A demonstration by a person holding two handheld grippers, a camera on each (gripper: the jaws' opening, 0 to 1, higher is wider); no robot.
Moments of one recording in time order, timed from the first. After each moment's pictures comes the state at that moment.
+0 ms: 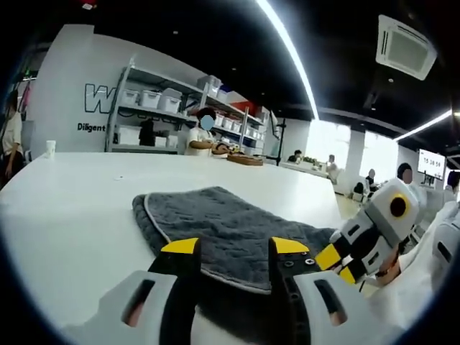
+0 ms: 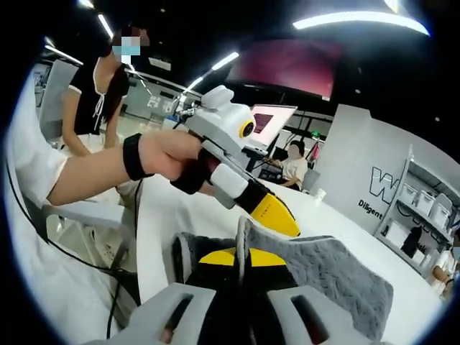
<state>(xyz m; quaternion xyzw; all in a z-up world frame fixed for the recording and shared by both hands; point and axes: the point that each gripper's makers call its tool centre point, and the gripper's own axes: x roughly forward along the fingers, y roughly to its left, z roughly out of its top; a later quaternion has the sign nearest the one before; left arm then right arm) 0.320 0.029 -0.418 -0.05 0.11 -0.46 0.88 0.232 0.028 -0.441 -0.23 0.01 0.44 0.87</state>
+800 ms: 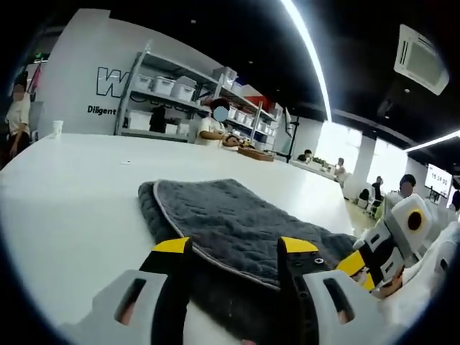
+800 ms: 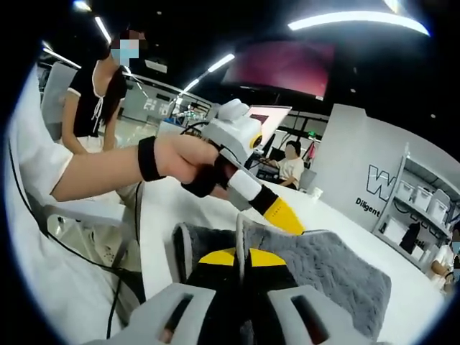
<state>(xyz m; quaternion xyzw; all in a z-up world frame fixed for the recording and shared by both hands) 0.330 0.016 -0.435 -0.07 0.16 -0.44 0.88 0.226 0.012 -0.444 -0.22 0.01 0.43 0.88</state>
